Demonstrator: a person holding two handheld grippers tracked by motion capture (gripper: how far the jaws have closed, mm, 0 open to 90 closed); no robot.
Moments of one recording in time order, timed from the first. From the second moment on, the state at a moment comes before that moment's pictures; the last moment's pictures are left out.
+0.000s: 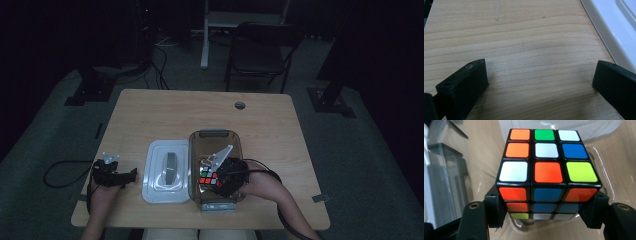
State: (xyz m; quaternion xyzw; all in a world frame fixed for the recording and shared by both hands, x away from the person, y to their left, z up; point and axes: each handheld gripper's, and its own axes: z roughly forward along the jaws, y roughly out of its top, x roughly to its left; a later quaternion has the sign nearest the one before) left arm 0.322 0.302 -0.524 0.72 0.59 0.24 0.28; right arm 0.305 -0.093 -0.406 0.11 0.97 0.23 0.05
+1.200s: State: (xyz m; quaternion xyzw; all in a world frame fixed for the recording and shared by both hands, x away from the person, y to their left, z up) left arm 0.322 0.302 -0.524 0.72 0.59 0.24 0.28; right arm 0.320 -0.046 -0.422 0.05 0.99 0.12 0.06
